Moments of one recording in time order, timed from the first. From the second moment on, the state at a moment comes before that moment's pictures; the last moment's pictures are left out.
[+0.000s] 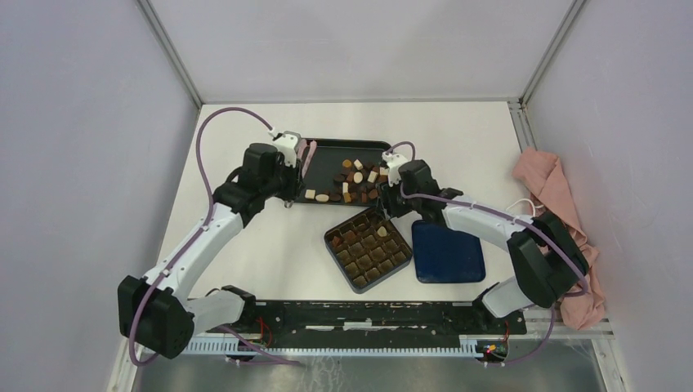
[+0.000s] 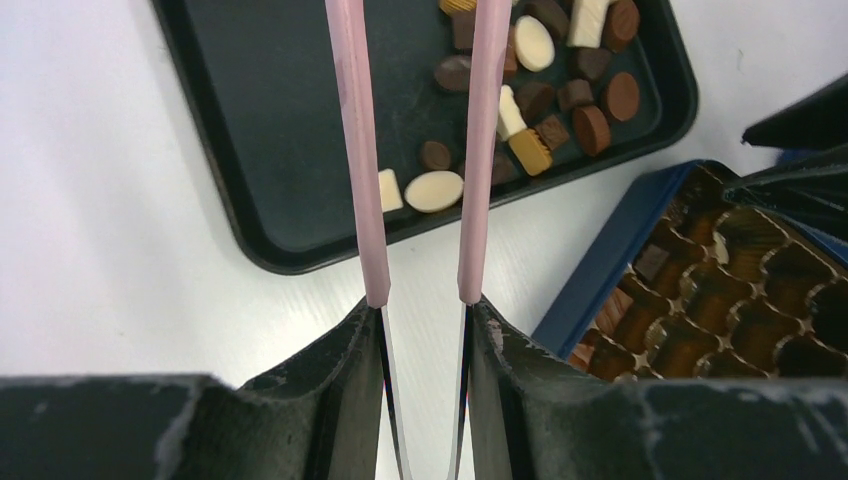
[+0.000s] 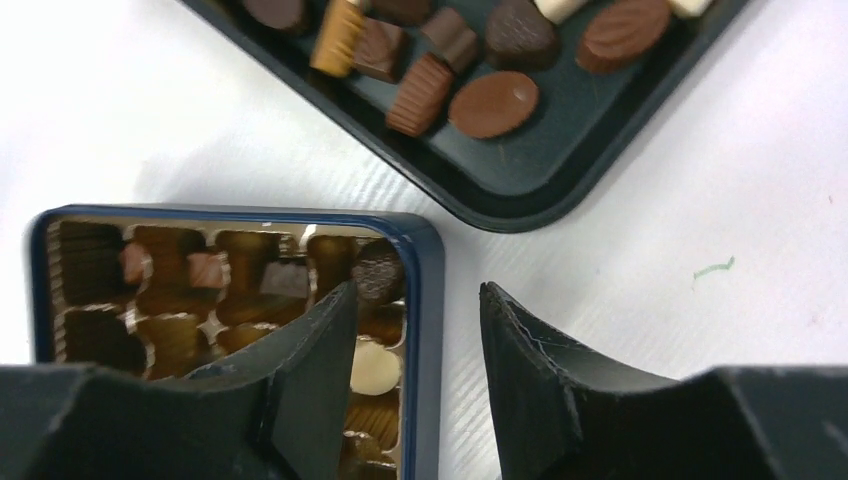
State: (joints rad) left arm -0.38 1.15 0.94 -0.43 0.05 -0.06; right arm 0.62 1.52 0.83 -0.07 -0.08 0.20
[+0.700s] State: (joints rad) left arm -0.39 1.60 1.20 -0.62 0.33 -0.17; right arm 0.27 1.45 1.10 -0.28 -1.00 -0.51
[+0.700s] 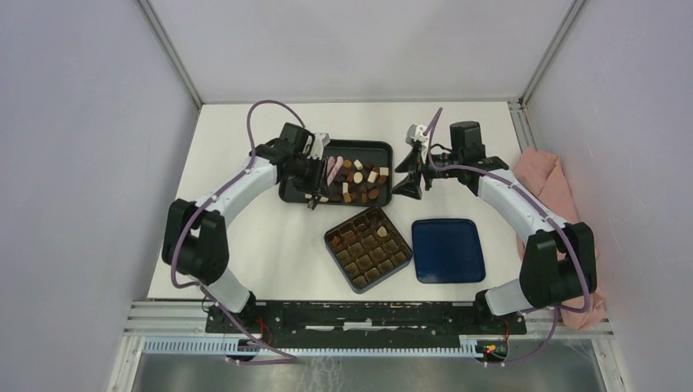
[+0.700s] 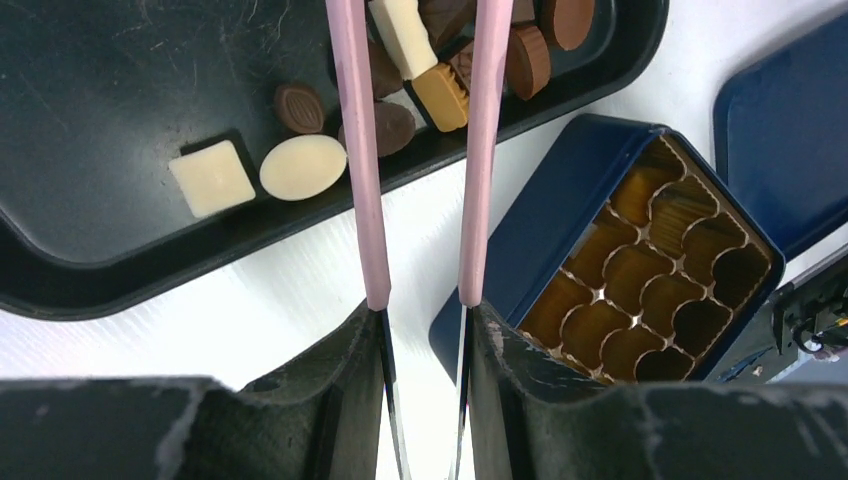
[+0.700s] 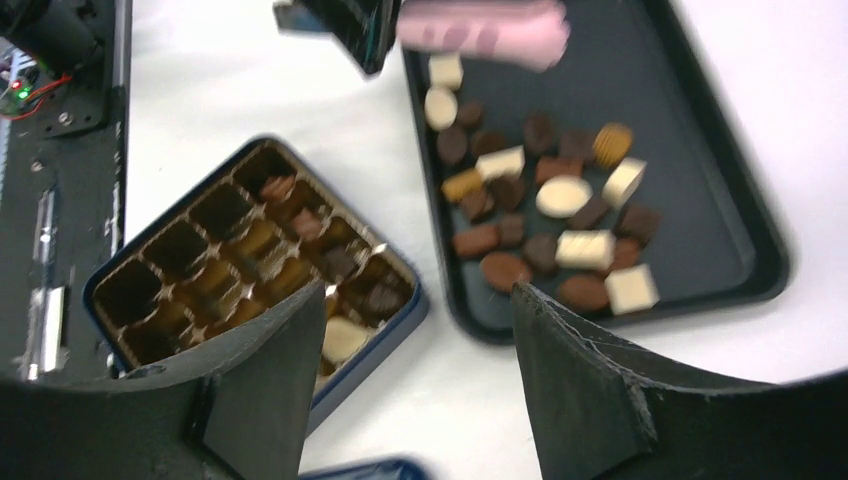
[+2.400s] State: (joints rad) left arm -0.47 2.28 2.00 -1.15 0.11 -0.08; right arm 0.20 1.47 1.02 -0.44 -1.09 -0.66
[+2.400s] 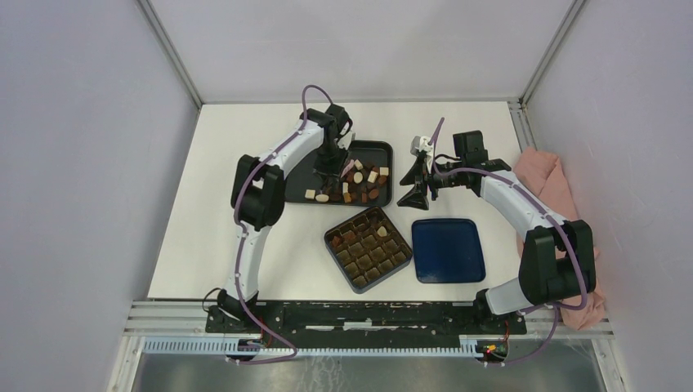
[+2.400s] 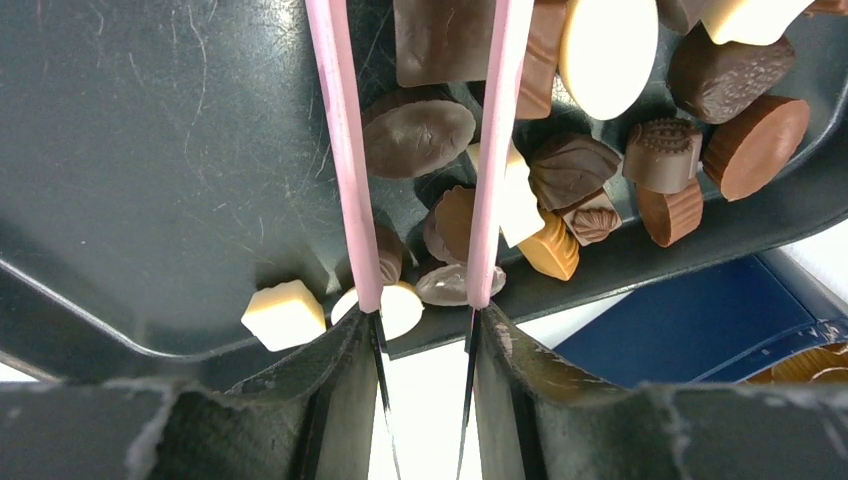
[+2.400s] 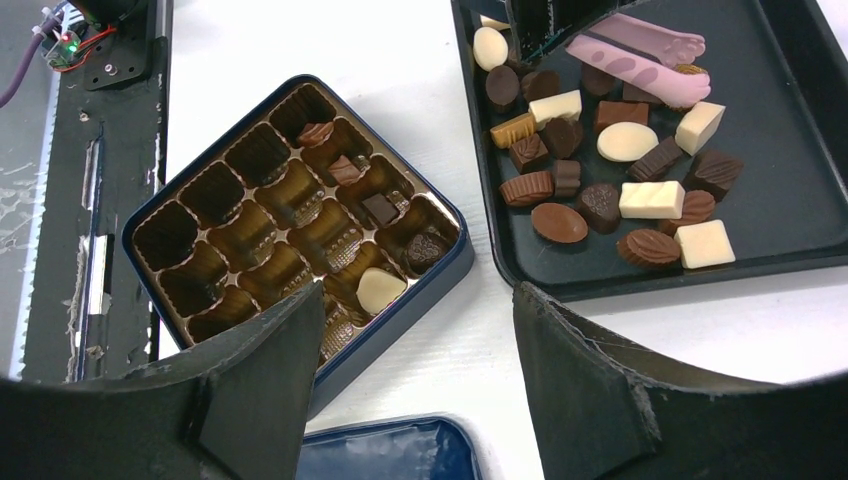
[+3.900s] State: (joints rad) left arm -0.47 2.26 2.02 -1.16 0.08 -0.08; right arm 0.20 1.47 1.03 -0.47 -1.11 -0.69
